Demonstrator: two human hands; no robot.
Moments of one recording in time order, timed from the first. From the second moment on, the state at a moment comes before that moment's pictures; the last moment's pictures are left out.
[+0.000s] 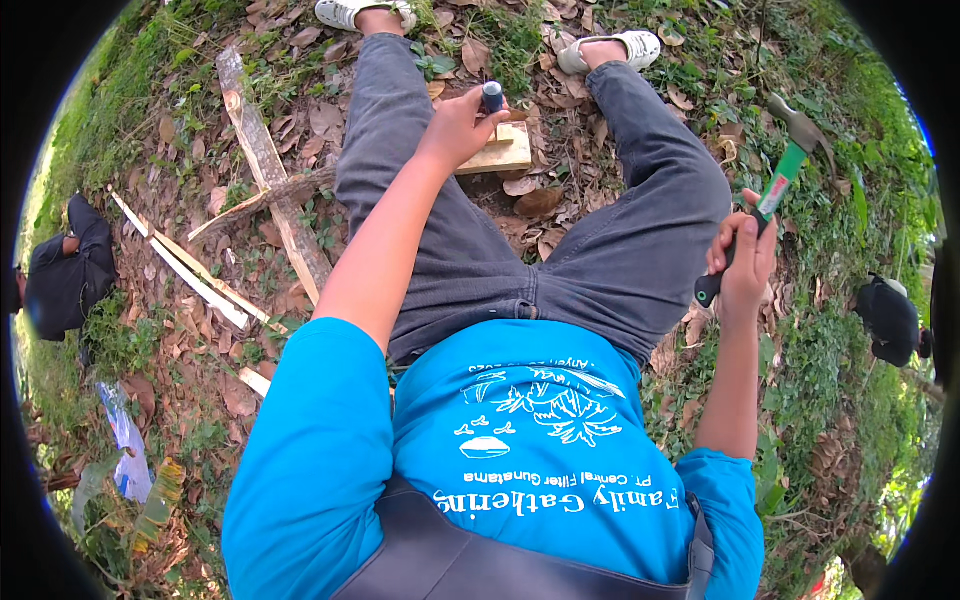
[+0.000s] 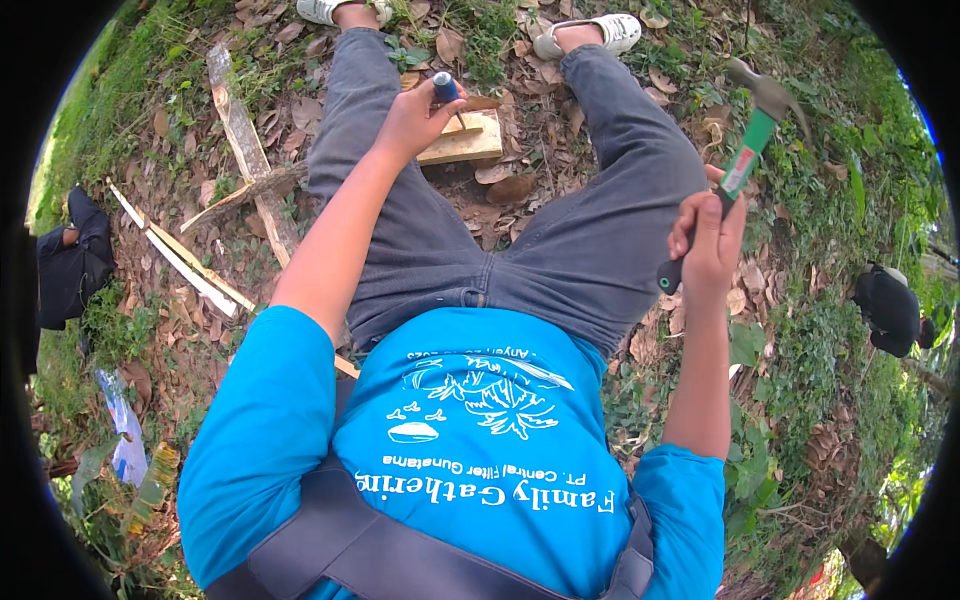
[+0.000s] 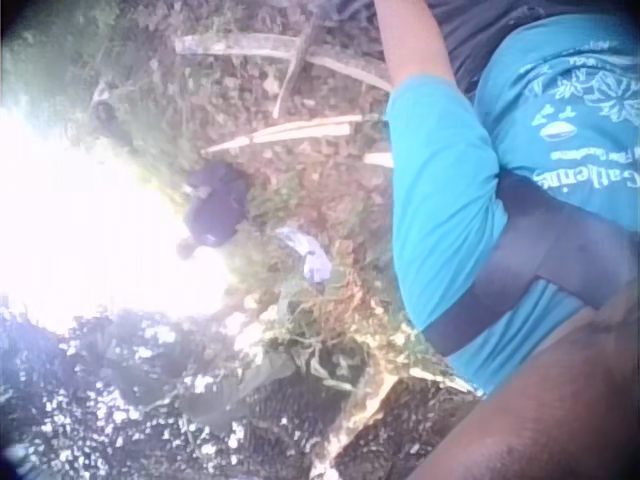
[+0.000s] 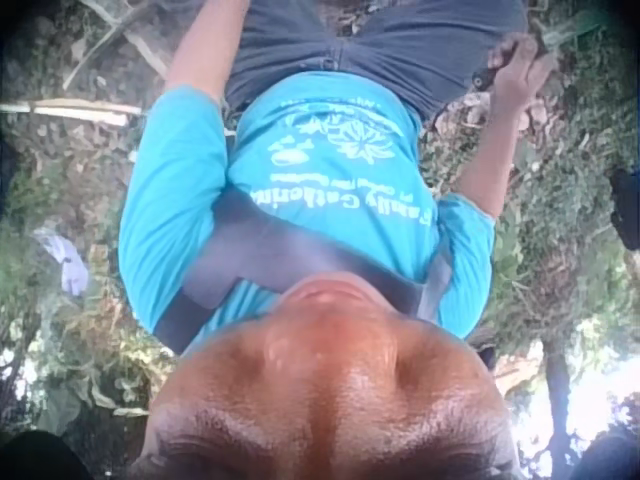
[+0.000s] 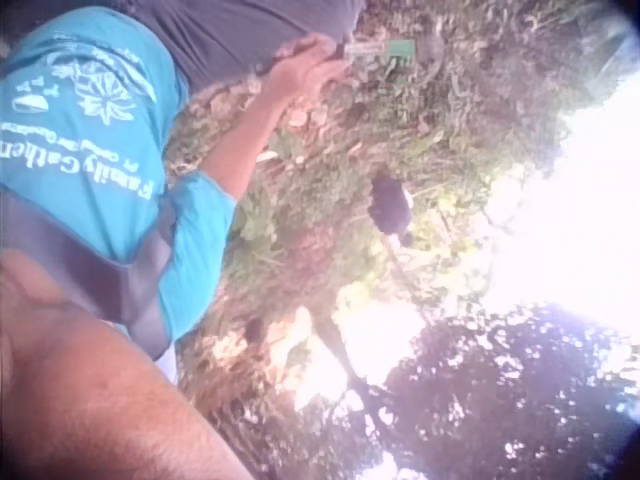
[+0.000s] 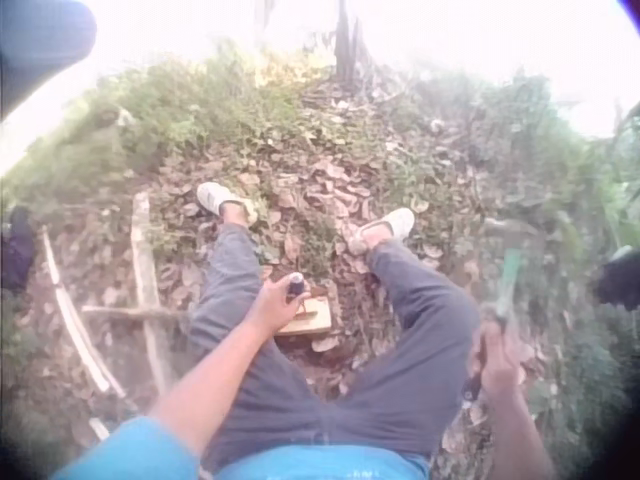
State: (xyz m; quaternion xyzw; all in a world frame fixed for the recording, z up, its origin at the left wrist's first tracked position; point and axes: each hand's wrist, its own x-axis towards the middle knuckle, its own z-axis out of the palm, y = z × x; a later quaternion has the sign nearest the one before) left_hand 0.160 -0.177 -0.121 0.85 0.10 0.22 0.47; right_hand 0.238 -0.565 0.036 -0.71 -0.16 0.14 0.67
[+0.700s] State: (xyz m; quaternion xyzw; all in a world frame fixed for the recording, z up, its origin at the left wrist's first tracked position) left_hand 0.162 -0.164 -0.121 0.87 0.04 0.18 0.46; right_hand 0.230 -0.427 0.003 -0.80 -0.47 0.13 0.34
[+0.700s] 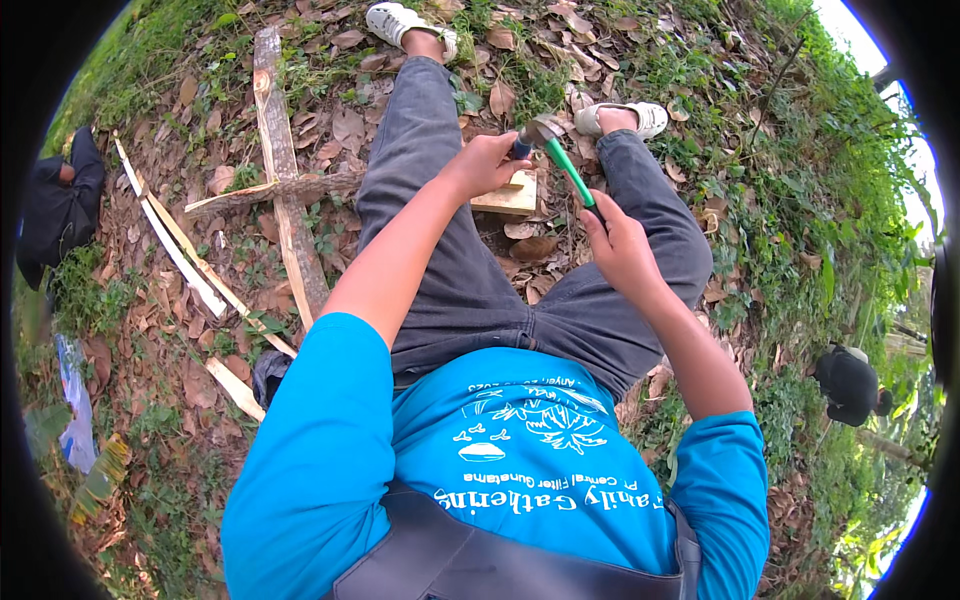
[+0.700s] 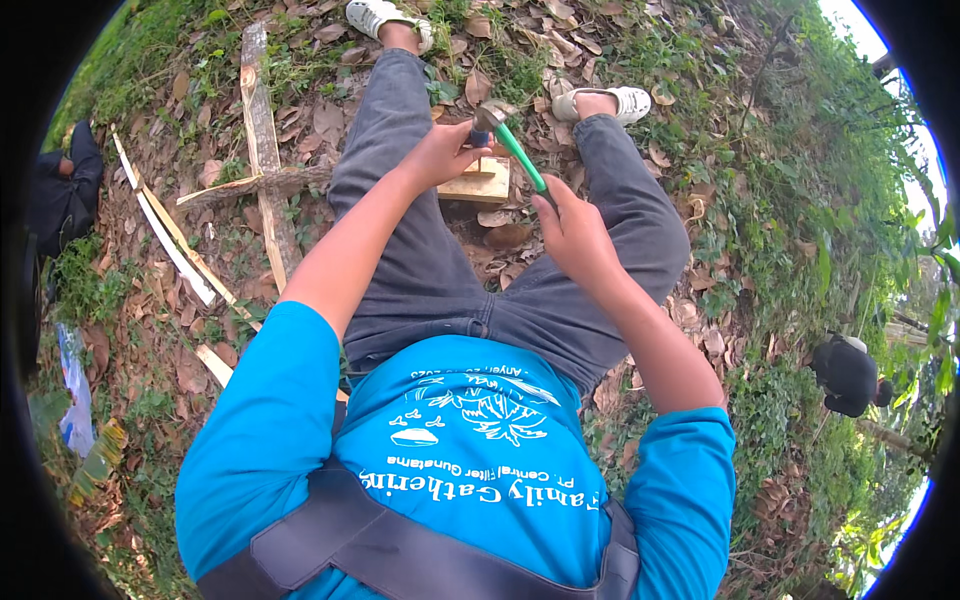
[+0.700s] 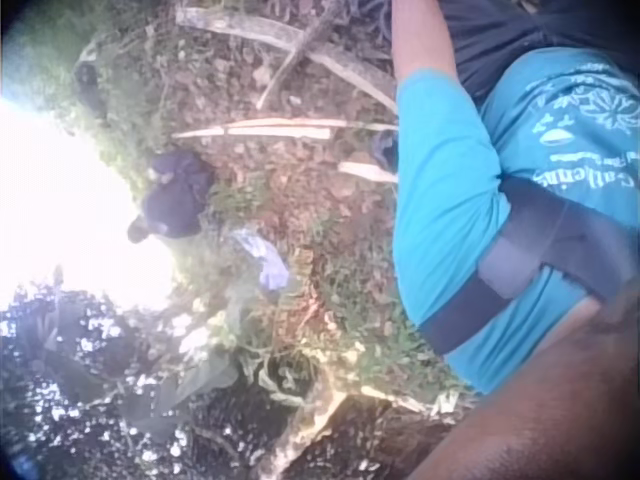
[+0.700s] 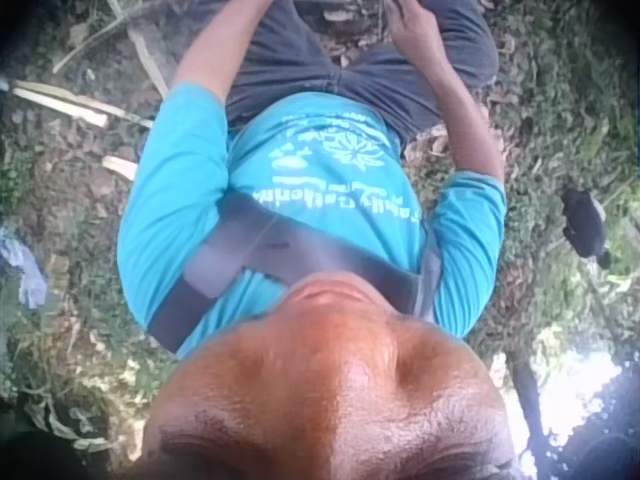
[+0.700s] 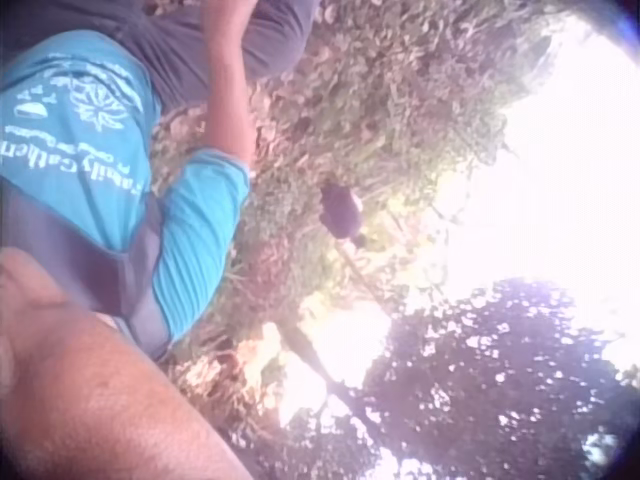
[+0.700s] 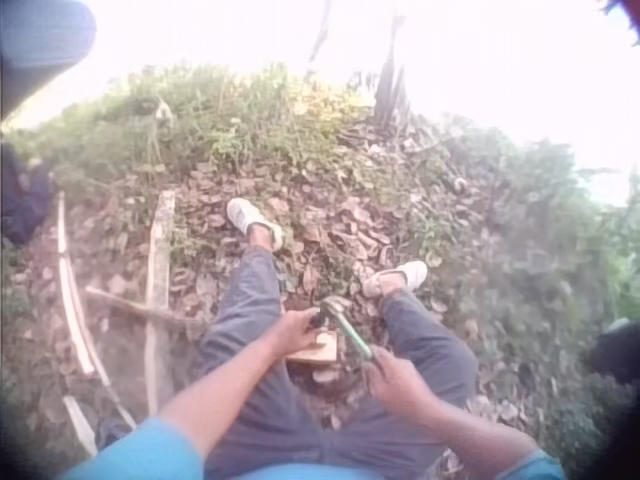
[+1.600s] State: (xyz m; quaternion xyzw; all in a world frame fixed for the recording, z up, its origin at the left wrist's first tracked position) left_hand 0.165 -0.174 -0.115 0.89 0.08 0.16 0.42; right_hand 0.235 -0.412 0.044 -0.84 -0.39 0.22 0.31
